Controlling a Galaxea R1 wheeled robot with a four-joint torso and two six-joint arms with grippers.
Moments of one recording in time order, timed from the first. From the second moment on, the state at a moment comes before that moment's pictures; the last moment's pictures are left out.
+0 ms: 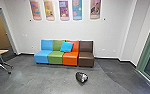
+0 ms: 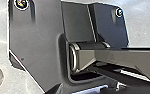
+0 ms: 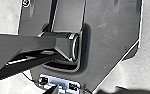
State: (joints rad) left arm 1.54 3.00 -2.60 0.05 0.03 -0.02; right arm -1.58 2.97 -2.61 -0.18 -0.07 0.11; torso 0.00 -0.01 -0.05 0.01
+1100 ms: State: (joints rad) left arm 1.54 3.00 -2.60 0.05 0.03 -0.02; right arm -1.58 2.97 -2.61 -0.19 -0.07 0.11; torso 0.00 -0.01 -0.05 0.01
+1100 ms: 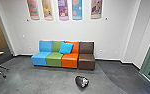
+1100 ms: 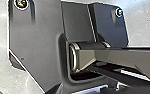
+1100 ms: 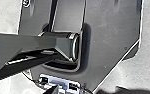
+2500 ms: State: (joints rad) left arm 1.54 3.01 -2.60 0.05 0.03 -0.02; right arm -1.58 2.97 -2.61 -0.19 -0.07 0.11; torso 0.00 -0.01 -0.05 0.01
